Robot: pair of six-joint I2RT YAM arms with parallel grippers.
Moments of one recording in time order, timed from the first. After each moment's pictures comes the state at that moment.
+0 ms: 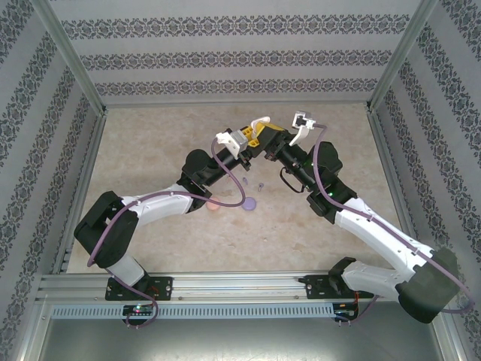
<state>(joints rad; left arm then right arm) -0.70 1.62 0.94 1.02 0.20 0.07 0.61 1.11 0.88 0.38 -0.08 0.71</state>
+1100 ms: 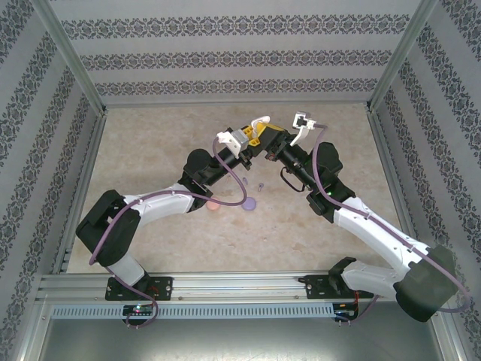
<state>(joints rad) -0.70 1.64 0.95 1.02 0.19 0.07 0.58 1.13 0.84 0.45 -0.14 0.74</state>
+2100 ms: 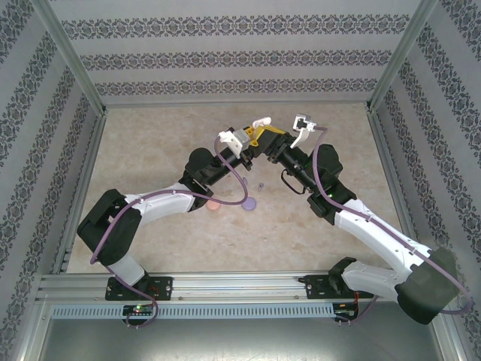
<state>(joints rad) -0.70 1.64 0.96 0.99 0.19 0.06 0.58 1.11 0.83 0.42 -0.12 0.73</state>
